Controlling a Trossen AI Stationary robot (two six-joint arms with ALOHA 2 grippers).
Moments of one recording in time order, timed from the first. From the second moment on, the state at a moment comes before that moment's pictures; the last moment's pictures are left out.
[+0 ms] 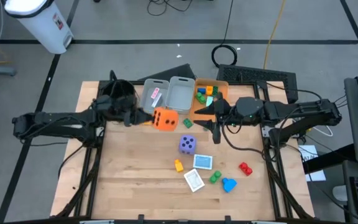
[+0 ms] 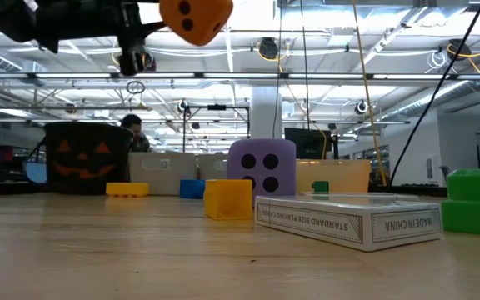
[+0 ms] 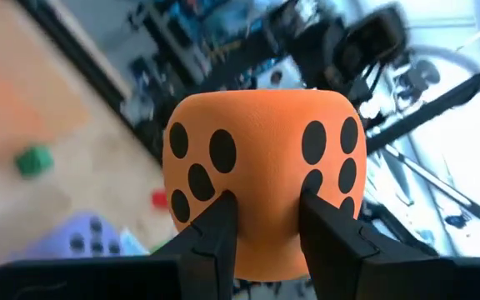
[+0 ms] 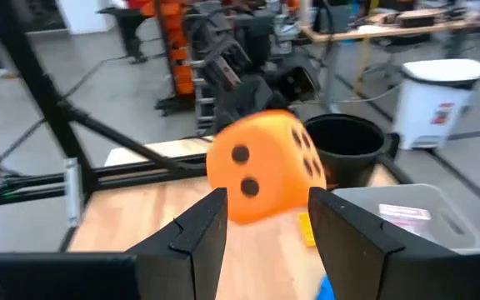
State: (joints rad) left arm 0.26 0.90 0.46 0.53 0.39 -1.00; right arm 0.11 1.22 1.26 -0.24 0.21 0.14
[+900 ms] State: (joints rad) left arm 0.49 1.22 0.89 0.39 0.54 -0.83; right arm 0.05 1.20 1.26 -0.33 0.28 0.09
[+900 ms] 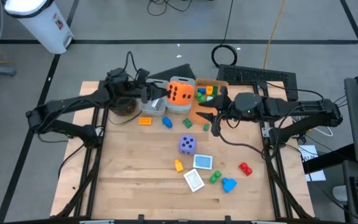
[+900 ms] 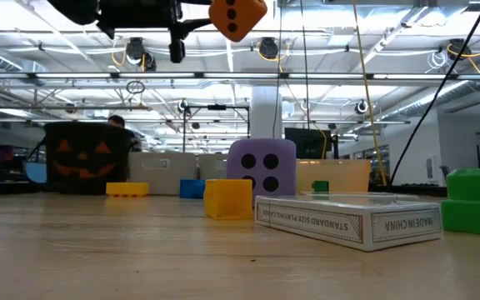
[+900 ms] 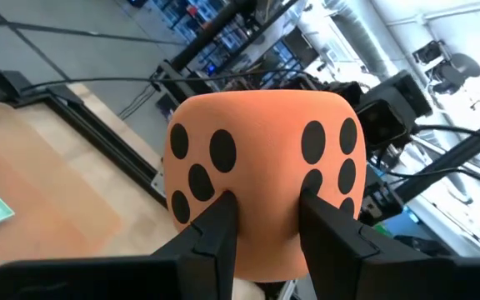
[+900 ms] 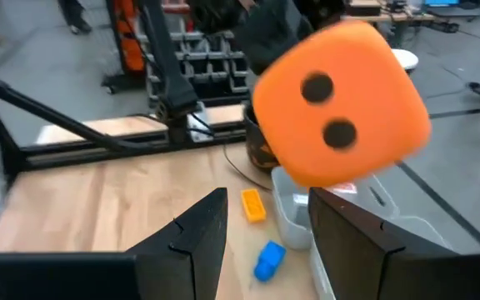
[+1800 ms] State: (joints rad) left arm 0.56 1.24 0.90 0.25 0.51 -0.75; right arm -0.15 1.12 1.26 -0.38 0.21 0.06
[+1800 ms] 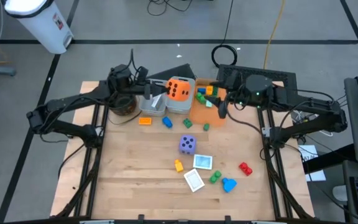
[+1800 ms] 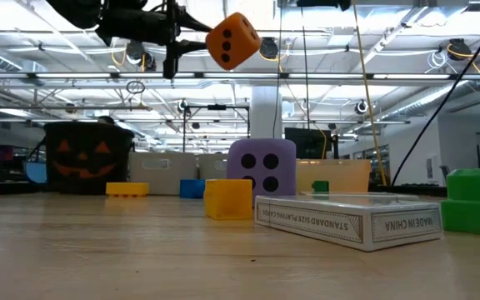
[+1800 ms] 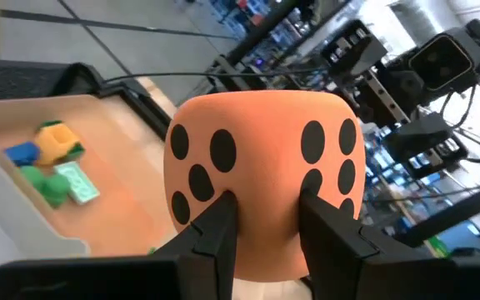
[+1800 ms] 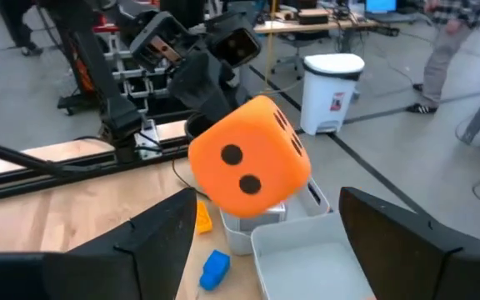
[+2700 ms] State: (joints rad) left arm 0.66 1.64 1.37 -0.29 0.35 -0.44; right arm -0.16 1.07 1.26 -0.65 0.21 0.15
